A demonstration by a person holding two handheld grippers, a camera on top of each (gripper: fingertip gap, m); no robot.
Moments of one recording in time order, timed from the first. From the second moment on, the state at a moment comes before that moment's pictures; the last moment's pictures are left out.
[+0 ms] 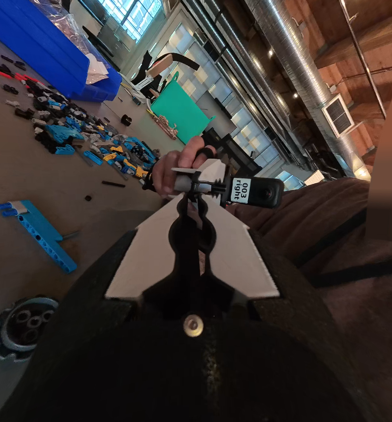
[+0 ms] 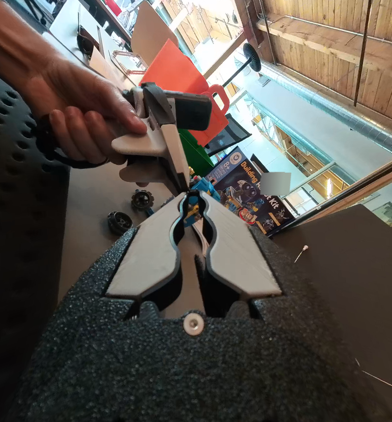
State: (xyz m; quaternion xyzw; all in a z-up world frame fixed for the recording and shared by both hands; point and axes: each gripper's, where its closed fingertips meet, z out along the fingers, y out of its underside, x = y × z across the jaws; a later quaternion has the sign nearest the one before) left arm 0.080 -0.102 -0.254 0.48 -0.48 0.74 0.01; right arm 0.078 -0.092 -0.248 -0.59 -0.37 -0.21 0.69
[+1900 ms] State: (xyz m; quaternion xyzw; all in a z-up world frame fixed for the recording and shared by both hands) left arm 0.100 -0.062 -0.299 0.35 -0.72 0.22 -0.56; right arm 0.092 -0.056 -0.294 -0.78 -0.06 0.31 0.53
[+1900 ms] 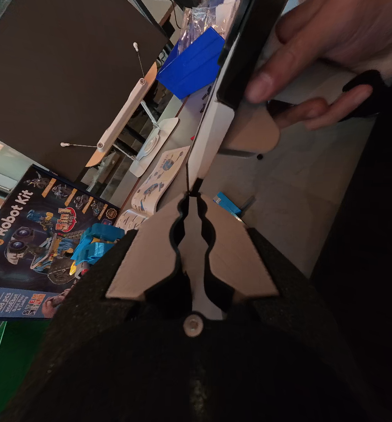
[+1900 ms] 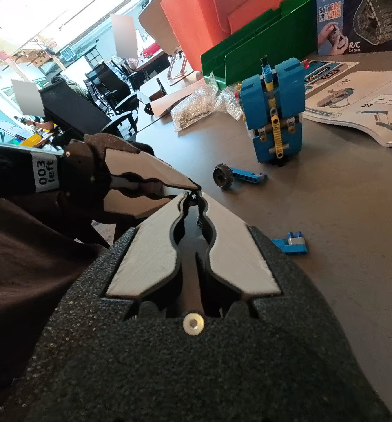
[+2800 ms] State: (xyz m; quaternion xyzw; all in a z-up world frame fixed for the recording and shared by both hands) left arm 0.144 -0.076 -0.340 0.60 -0.64 0.41 -0.25; right arm 0.172 -0.094 -0.266 -0.77 -0.09 0.08 0.62
